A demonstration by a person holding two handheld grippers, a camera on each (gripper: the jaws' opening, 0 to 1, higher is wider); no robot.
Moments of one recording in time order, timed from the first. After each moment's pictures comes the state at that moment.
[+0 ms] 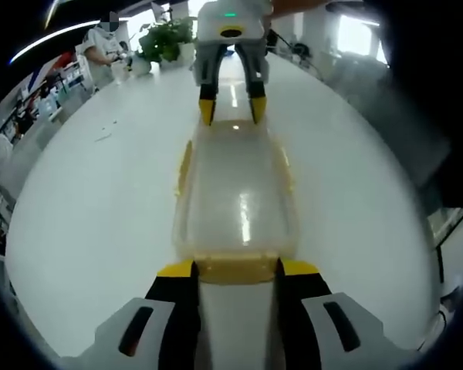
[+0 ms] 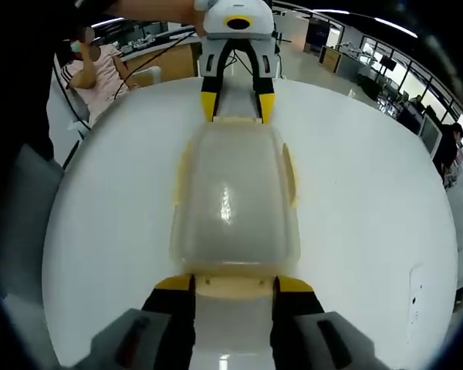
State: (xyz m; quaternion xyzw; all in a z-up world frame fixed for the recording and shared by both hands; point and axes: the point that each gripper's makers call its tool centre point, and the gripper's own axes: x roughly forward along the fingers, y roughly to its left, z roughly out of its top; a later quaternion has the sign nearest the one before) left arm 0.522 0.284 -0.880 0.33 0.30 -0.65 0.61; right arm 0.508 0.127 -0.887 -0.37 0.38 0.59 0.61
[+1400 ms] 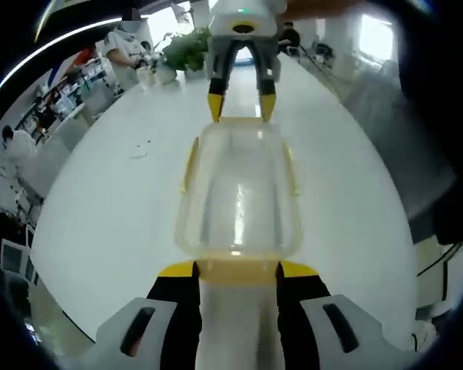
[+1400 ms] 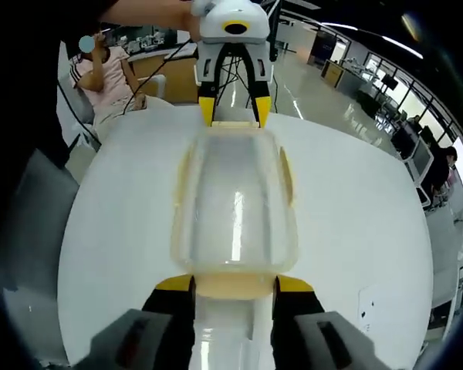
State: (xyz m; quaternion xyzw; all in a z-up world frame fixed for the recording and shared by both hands) left arm 0.529 0.286 -0.796 0.34 0.30 -0.60 0.66; right arm 0.523 0.127 -0.800 -0.40 0.34 0.59 0.61
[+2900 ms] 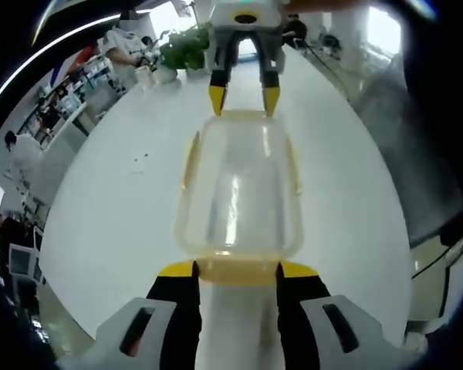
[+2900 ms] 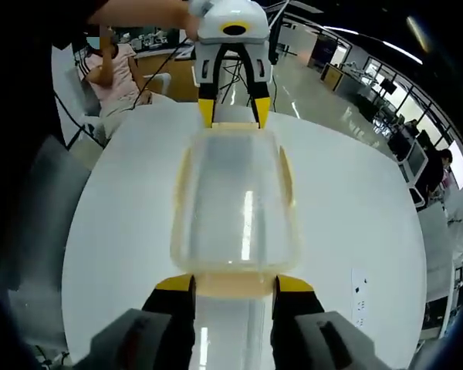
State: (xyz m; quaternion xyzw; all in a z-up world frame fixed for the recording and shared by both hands) left arm 0.513 0.228 -0.777 0.36 0.31 -0.58 0.67; right arm 0.511 0.070 -0.787 -0.40 0.33 0.59 0.62
